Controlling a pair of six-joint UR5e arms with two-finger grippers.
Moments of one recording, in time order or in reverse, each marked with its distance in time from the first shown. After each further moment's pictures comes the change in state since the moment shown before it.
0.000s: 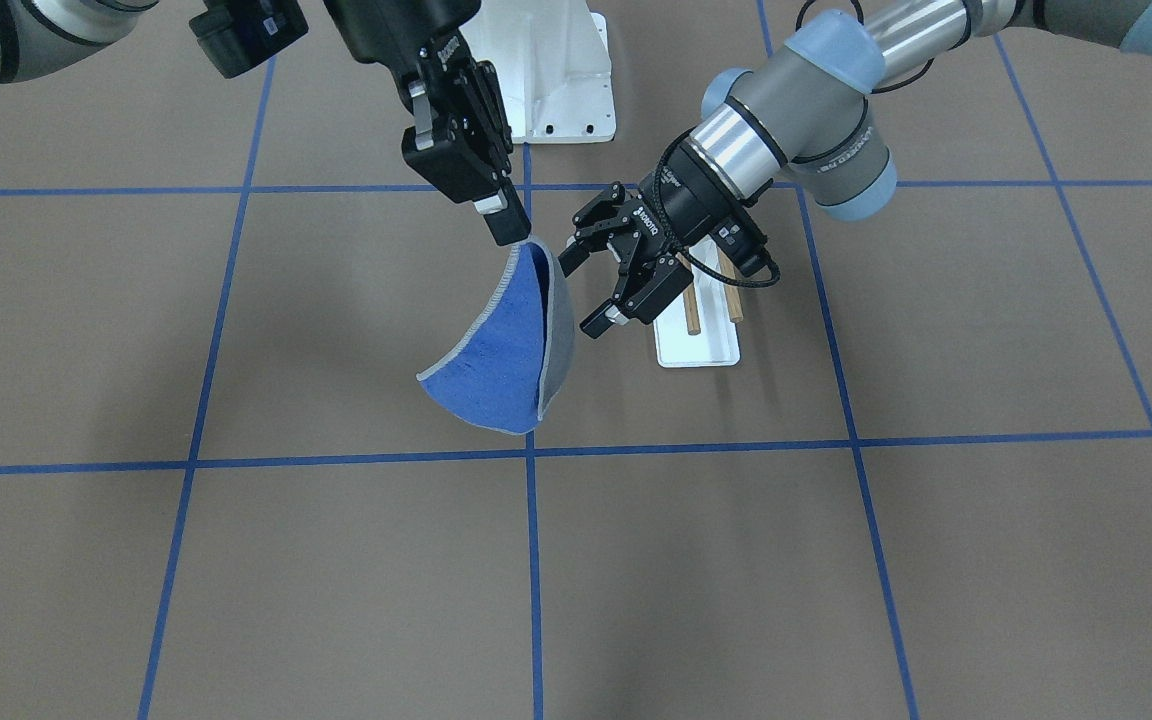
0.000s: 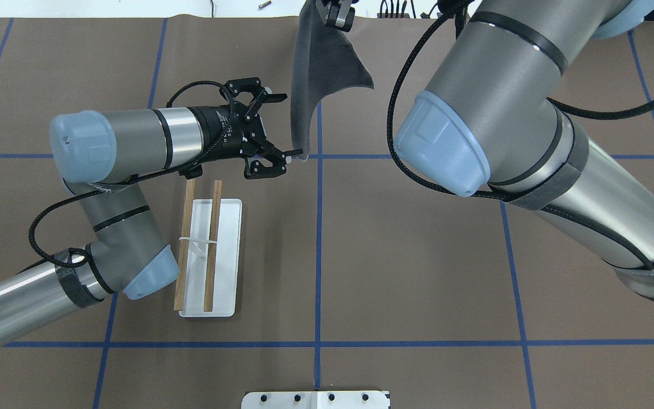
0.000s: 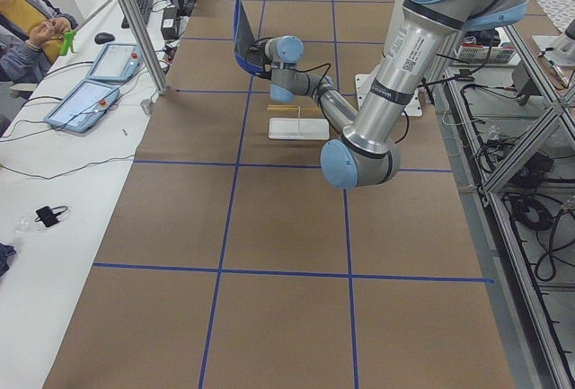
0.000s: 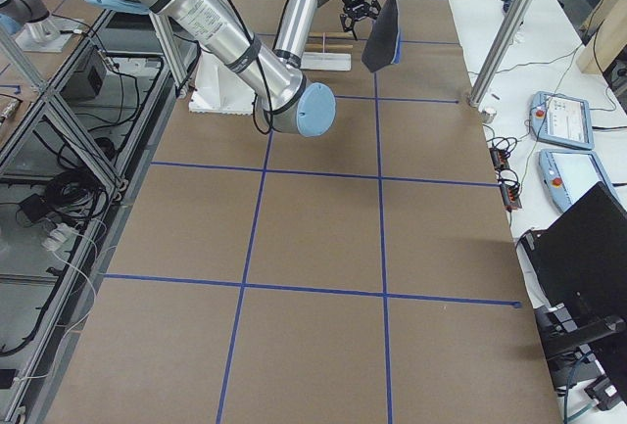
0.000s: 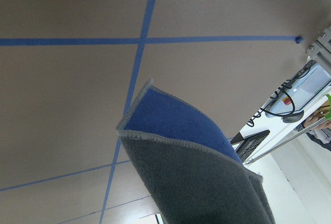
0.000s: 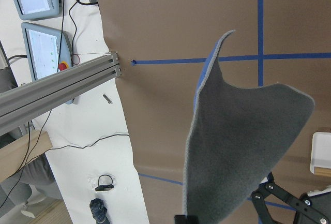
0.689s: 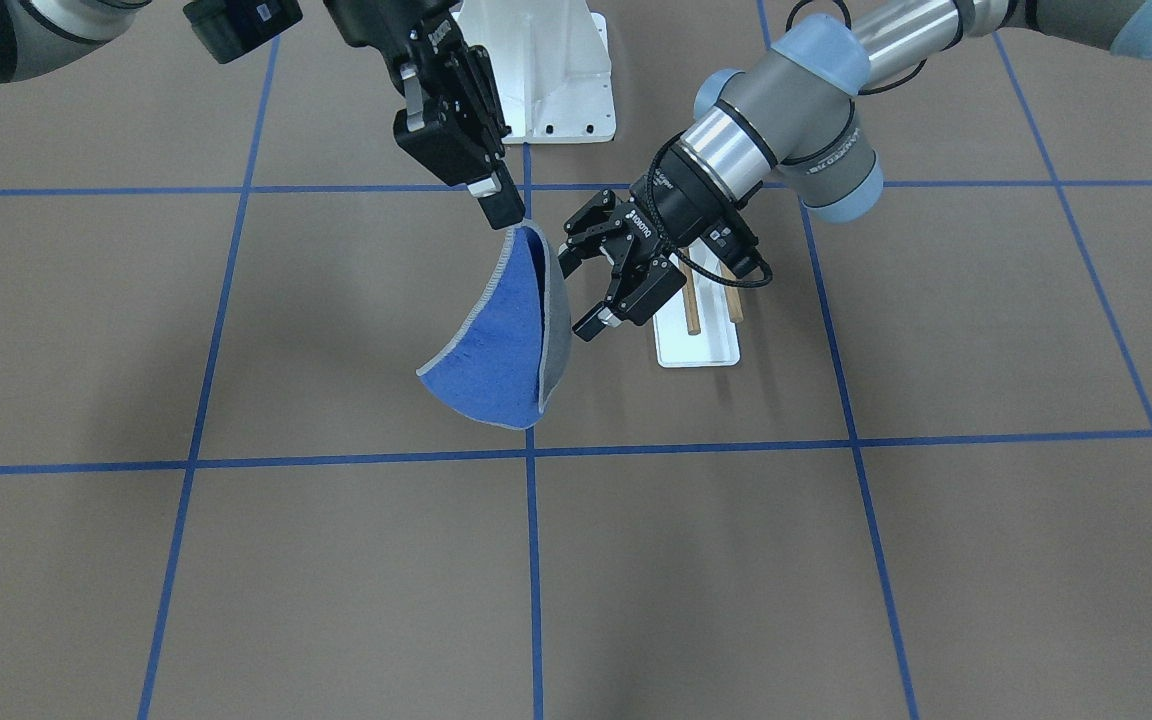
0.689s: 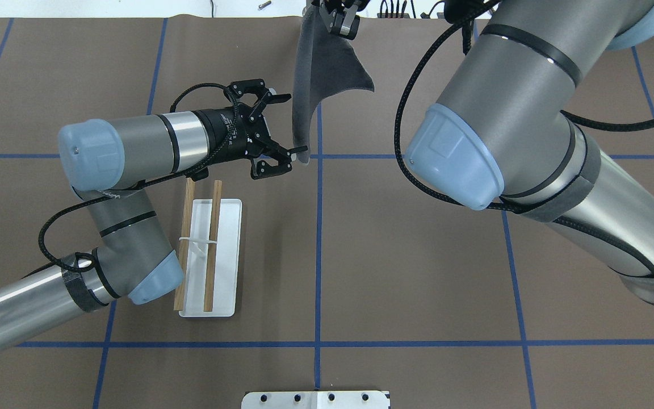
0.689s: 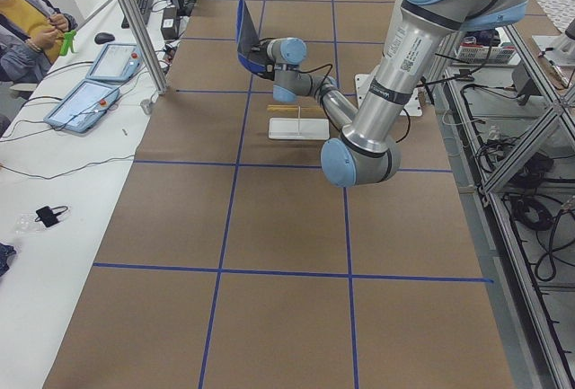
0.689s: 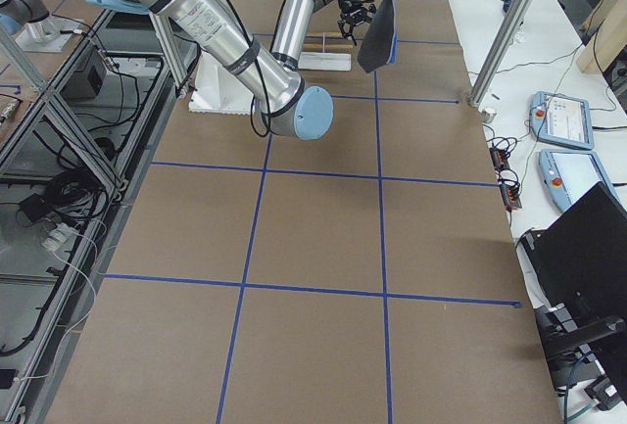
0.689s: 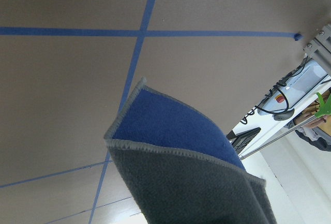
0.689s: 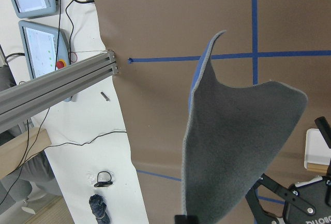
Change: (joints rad) left arm 0.012 -0.004 0.010 -0.021 0.045 -0.009; right arm -0.008 -0.023 0.039 0.000 0.001 0.009
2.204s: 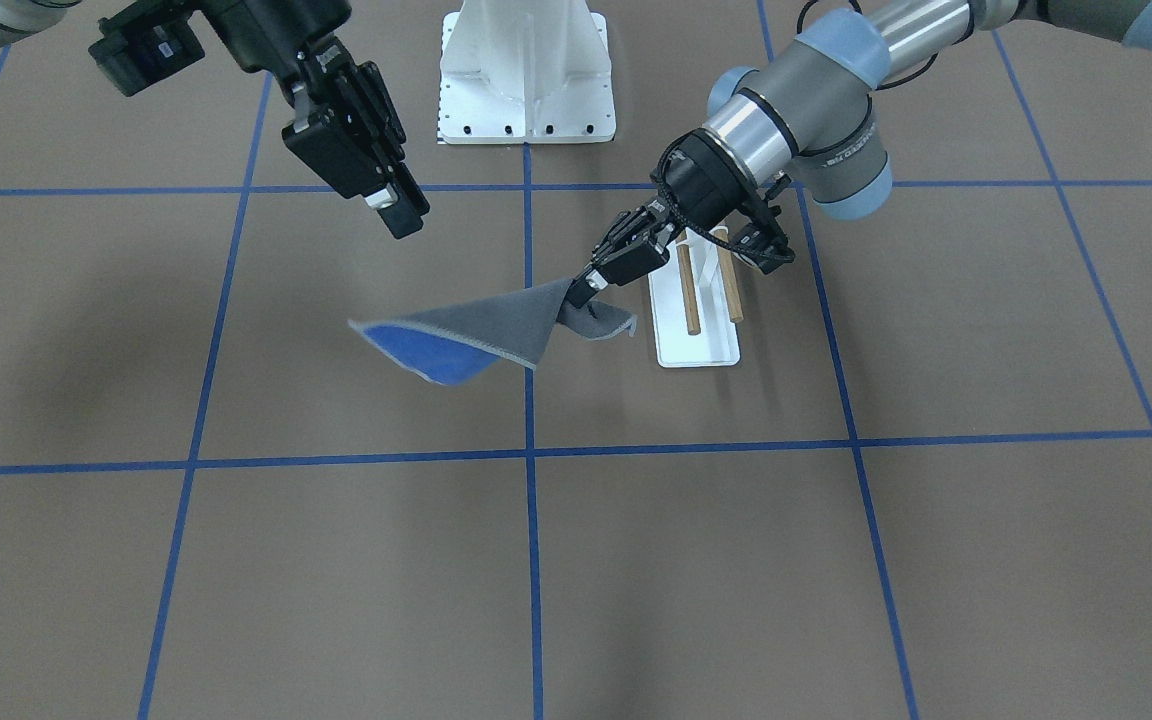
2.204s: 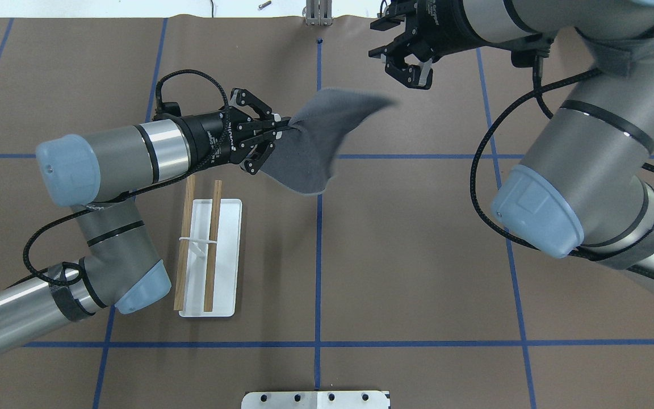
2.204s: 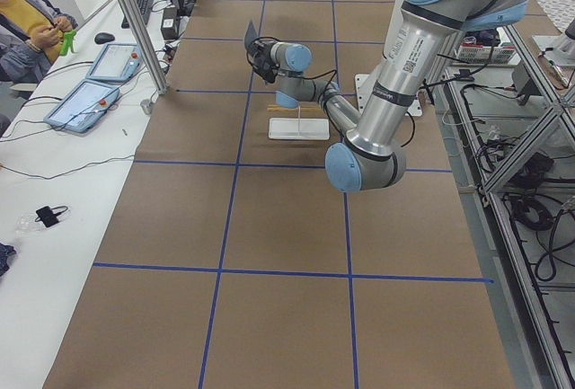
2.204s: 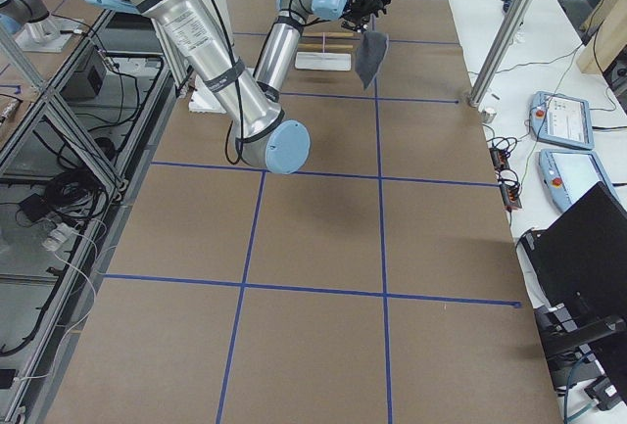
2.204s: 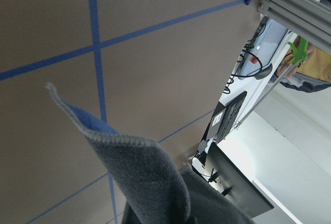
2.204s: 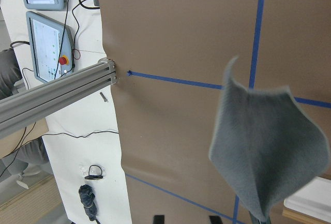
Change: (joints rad) left arm 0.011 0.059 -0.025 -0.131 0.037 0.566; right arm 0.003 -0.268 0.146 0.181 0.002 -0.130
